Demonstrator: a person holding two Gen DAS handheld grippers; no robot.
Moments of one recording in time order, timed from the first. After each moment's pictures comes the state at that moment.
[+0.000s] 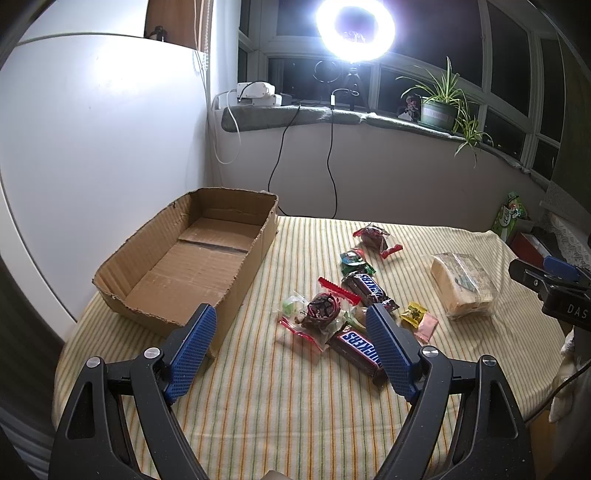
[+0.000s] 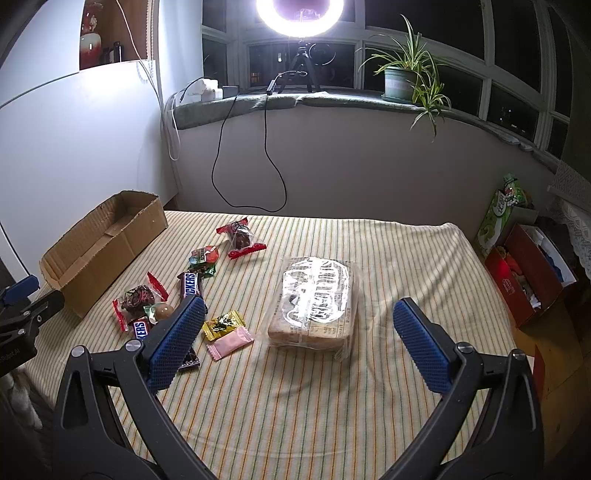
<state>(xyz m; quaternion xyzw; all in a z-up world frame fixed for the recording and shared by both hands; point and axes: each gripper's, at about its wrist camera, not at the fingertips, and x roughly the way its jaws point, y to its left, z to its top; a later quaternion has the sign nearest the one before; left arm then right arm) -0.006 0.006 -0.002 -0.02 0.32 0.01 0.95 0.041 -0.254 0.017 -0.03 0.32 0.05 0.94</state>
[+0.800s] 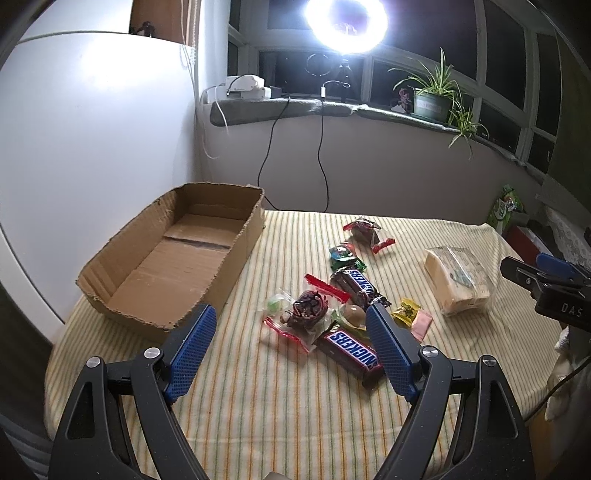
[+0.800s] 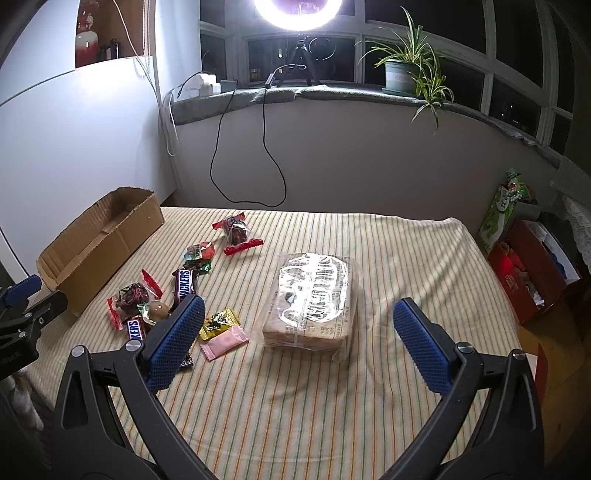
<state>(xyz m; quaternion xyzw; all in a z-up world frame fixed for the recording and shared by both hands) 0.008 0.000 -0.010 -0.03 0.33 -0.01 0.94 0.051 -0.259 0.008 -0.03 0.34 0.06 0.94</state>
